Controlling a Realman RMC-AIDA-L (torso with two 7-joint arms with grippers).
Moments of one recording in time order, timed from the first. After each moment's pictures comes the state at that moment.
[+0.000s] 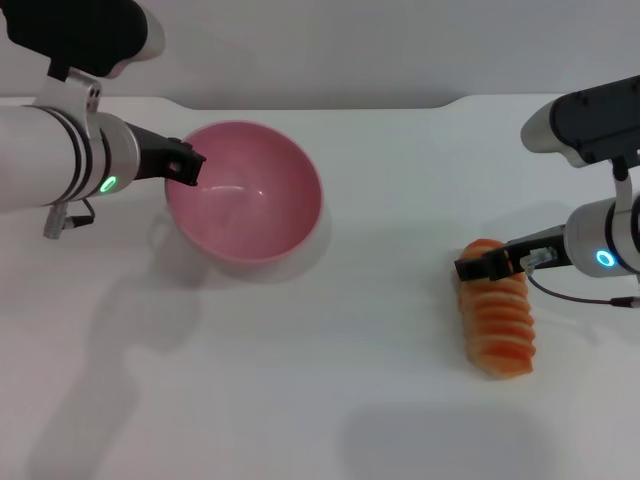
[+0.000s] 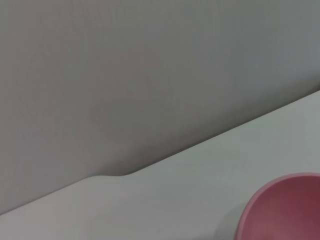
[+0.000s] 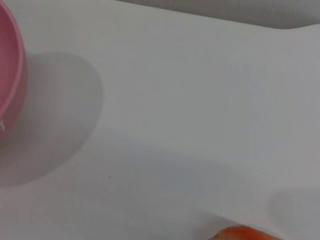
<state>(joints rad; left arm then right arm) -0.39 -2.06 1.74 1.50 -0.20 -0.91 0.03 0.39 2.08 -1.66 -1.30 0.49 1.03 -0.16</state>
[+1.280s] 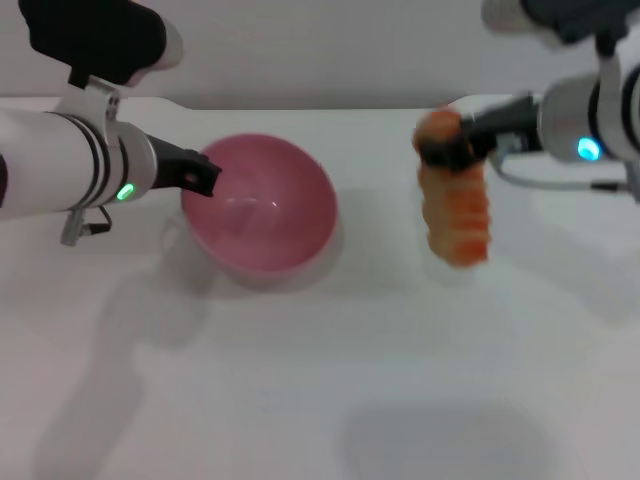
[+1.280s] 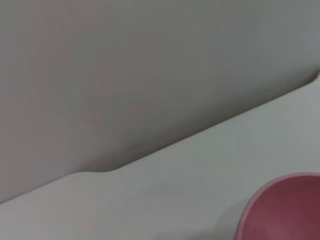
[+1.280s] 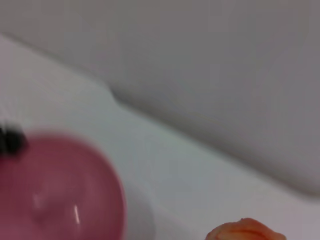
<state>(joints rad) -0.41 -2.06 1.76 1.47 -0.24 -0.91 0.03 0.48 2.07 -1.65 -1.64 0.43 1.13 -0.18</state>
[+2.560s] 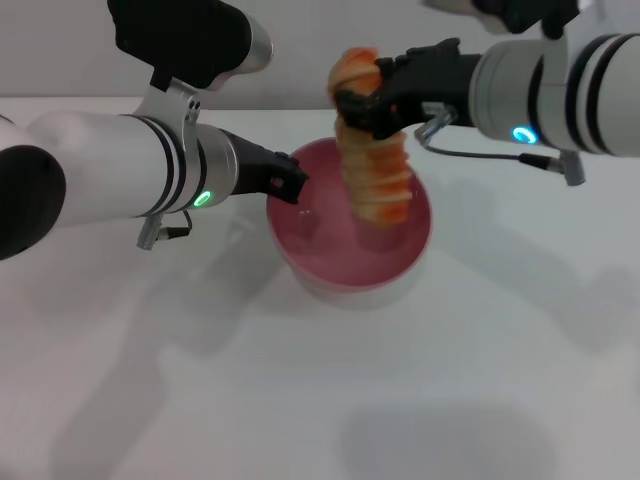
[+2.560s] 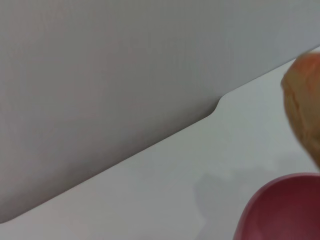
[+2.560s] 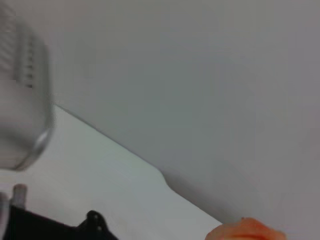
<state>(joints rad) -0.45 -2.06 1.87 1.50 -0.35 -0.87 0.03 0.44 2.08 -1.81 -1.71 0.43 0.93 -0.18</state>
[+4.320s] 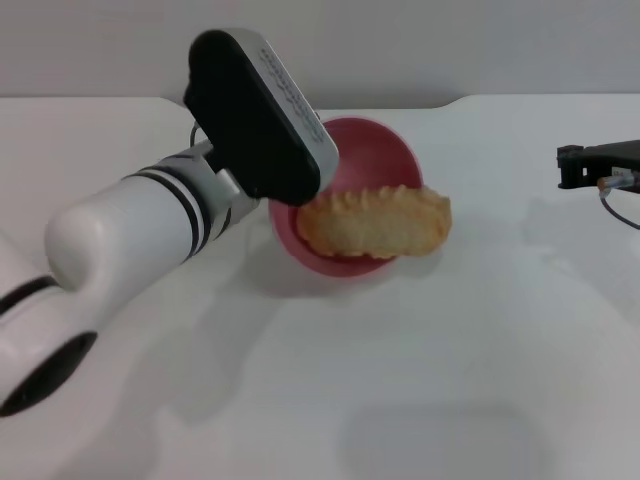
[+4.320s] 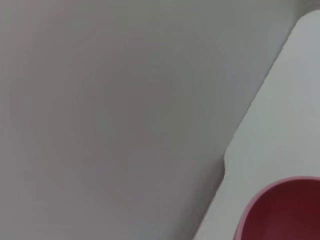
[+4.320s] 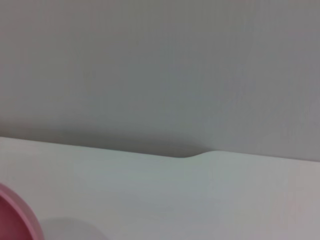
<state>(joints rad) -0.30 -2.06 2.09 1.48 0.04 -0.42 0.29 0.18 2.08 -1.63 -1.63 0.35 0.88 -0.04</state>
